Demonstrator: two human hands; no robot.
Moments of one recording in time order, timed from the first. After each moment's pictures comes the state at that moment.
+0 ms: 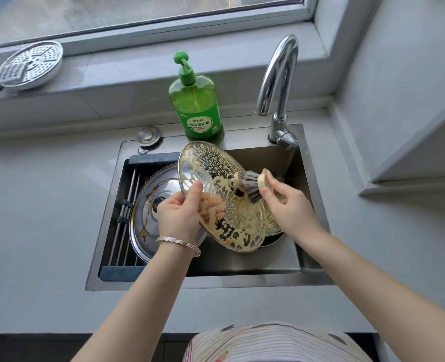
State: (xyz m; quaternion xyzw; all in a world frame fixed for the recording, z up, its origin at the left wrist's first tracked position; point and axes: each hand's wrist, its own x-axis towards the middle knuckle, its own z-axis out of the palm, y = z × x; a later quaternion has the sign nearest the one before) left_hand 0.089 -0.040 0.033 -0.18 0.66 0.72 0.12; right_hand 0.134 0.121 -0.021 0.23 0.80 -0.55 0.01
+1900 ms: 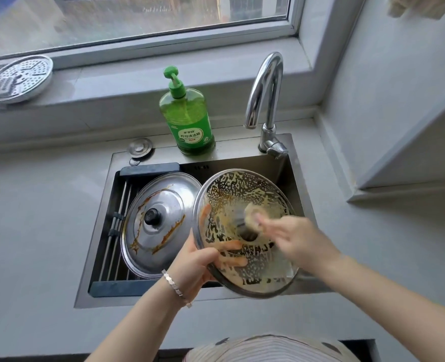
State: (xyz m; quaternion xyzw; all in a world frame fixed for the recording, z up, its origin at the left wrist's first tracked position) left_hand 0.114 -0.057 -0.001 -0.03 0.57 0.69 0.45; right_hand 0.171 0.147 -0.023 0.07 0.92 -0.38 0.07
